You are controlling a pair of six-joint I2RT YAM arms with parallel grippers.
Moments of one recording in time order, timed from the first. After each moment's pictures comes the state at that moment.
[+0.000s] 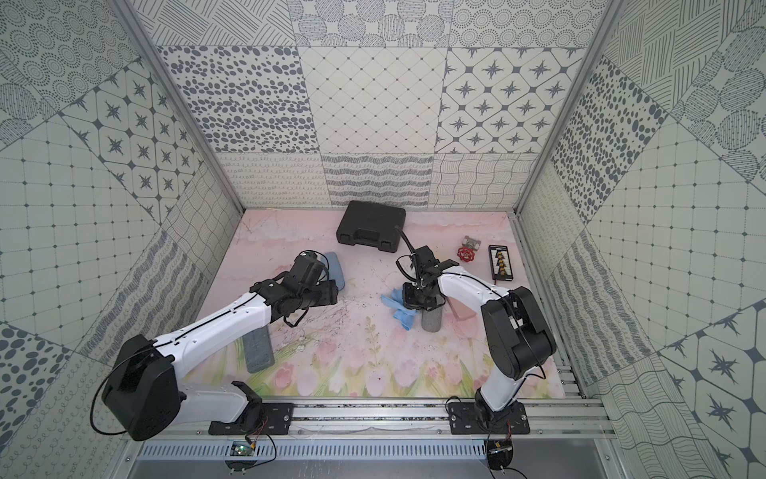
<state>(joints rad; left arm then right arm) -0.59 1.34 0.90 -0.52 -0.15 -0.57 0.48 1.68 1.07 -0.66 -0.29 0.45</state>
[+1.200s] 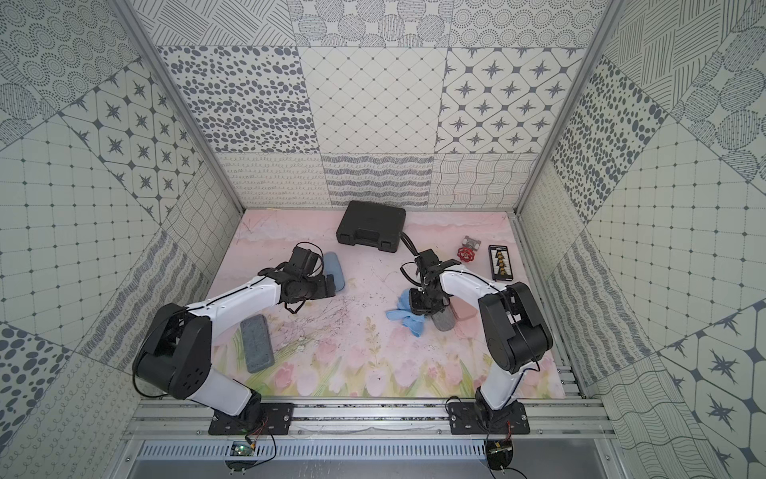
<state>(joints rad) -0.42 1.59 0.97 -0.46 -0.05 -0.50 0.41 1.73 1.08 -0.76 -0.27 0.37</state>
